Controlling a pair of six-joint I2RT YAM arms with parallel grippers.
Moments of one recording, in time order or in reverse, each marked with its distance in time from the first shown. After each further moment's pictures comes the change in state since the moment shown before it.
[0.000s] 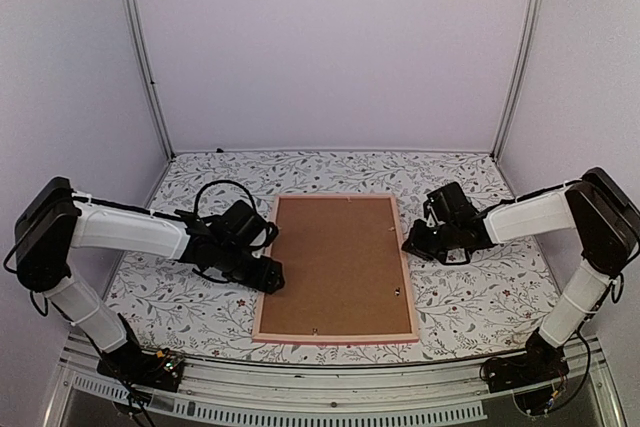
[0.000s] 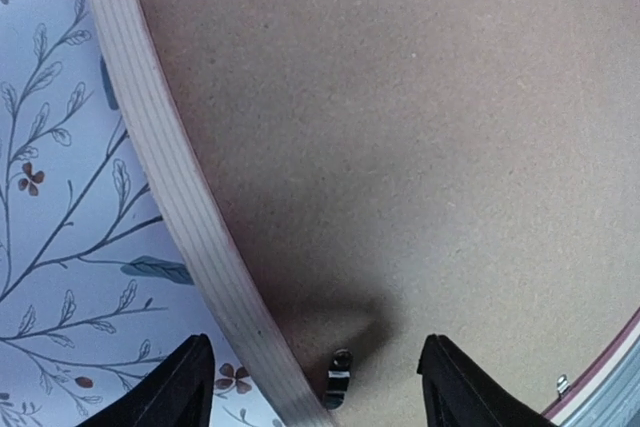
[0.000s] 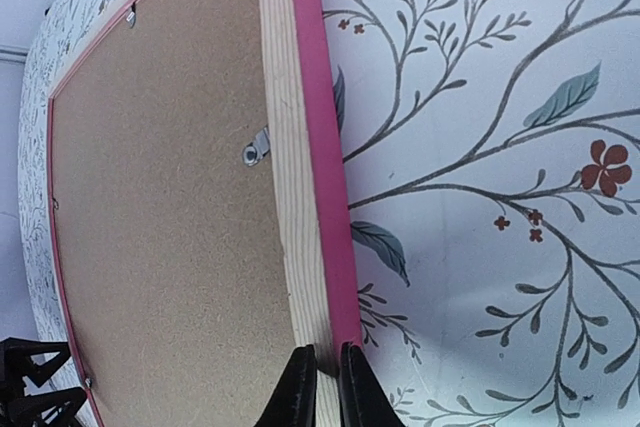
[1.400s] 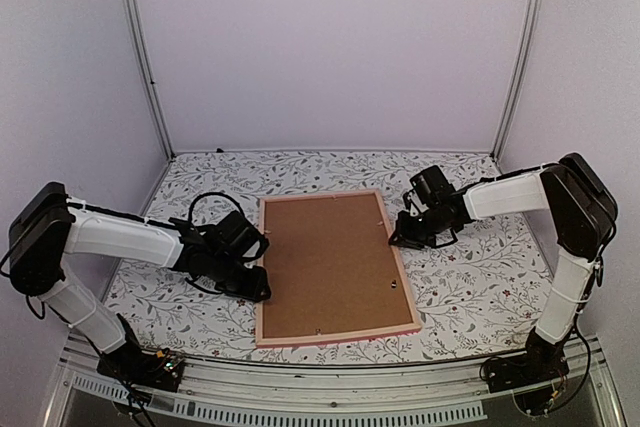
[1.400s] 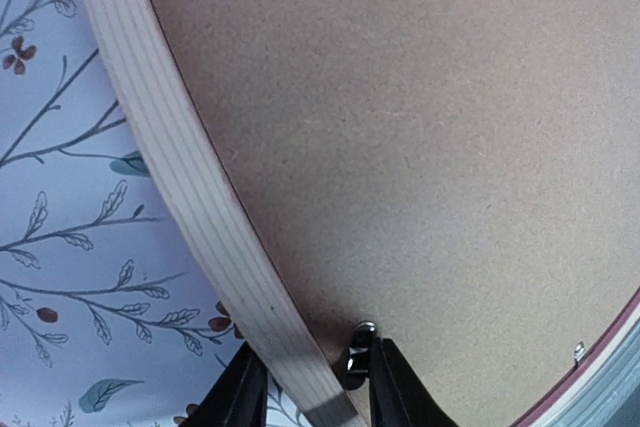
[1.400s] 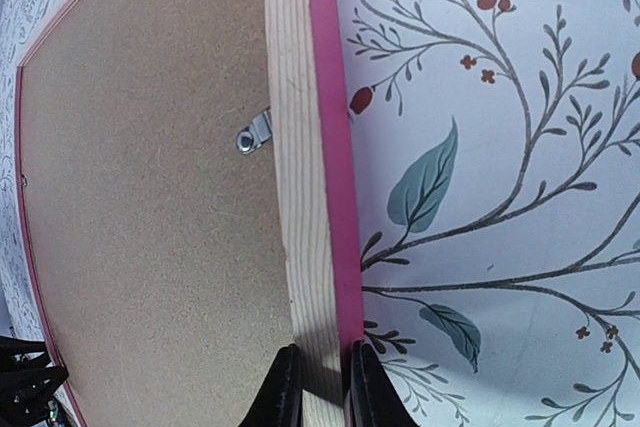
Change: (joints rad) left arm -0.019 -0.042 -0.076 -0.026 0.048 -0.109; right arm -0.014 0.174 0.268 -0.217 -0.092 -0.174
